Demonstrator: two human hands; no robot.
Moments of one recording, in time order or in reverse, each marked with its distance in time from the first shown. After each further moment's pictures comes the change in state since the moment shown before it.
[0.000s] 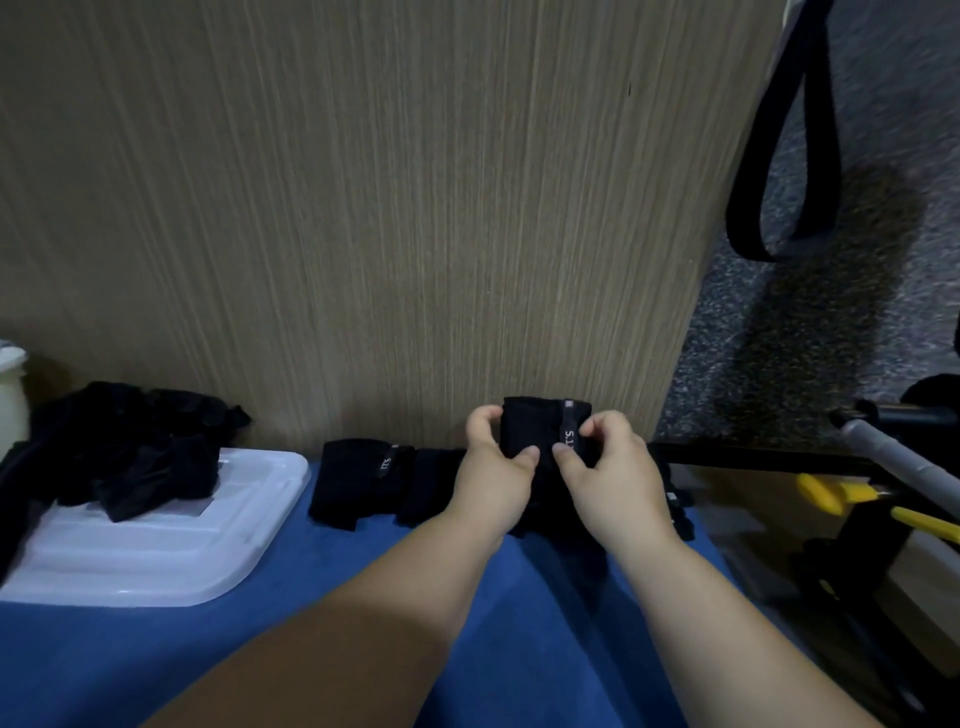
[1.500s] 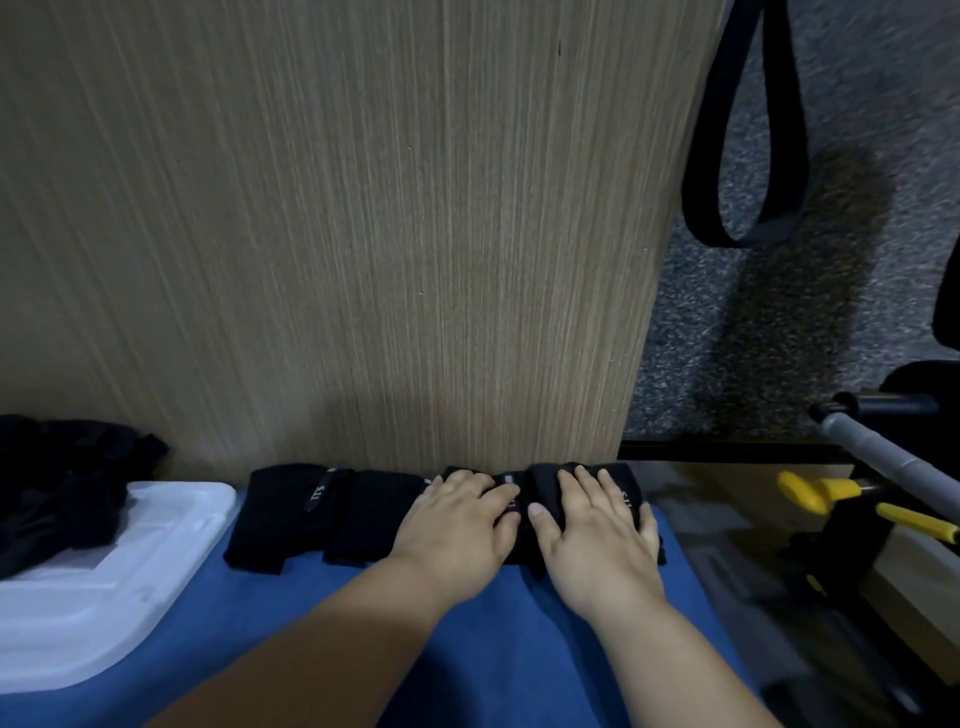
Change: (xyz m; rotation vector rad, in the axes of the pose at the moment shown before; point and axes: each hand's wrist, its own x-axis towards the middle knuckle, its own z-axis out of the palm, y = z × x) left_hand 0.029 -0.042 0.009 1.309 -0.253 0.481; right_hand 0.005 0.063 0.009 -0.556 -0.323 0.109
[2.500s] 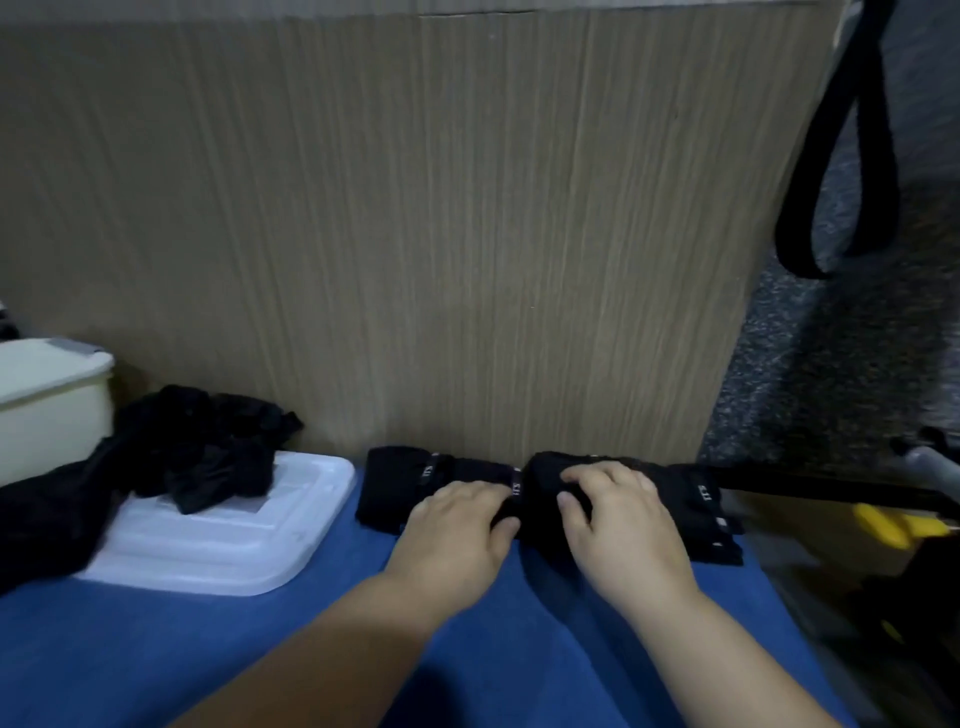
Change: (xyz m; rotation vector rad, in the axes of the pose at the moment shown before) left_hand -0.087 -0.046 -0.046 -0.127 0.131 -0.145; right_hand -0.044 -0.060 -0.015 0.137 0.262 -0.350
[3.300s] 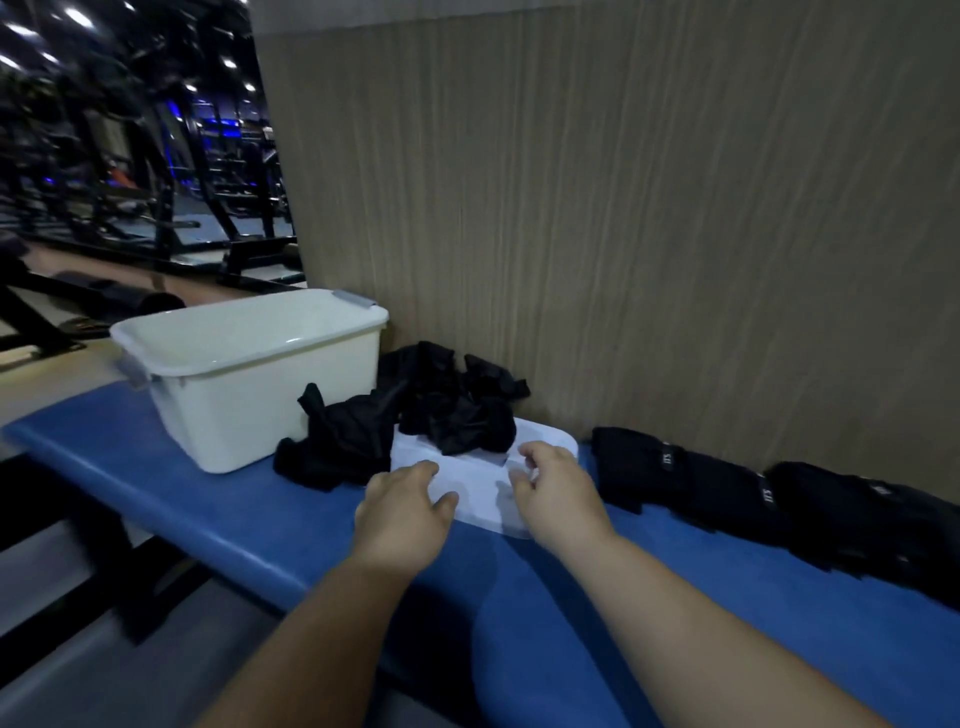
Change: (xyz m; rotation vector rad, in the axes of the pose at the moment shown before) left_hand -0.134 -0.210 -0.087 -0.110 0.102 -0.702; right_hand 0.000 -0.239 0.141 0.338 -0.388 -0.095
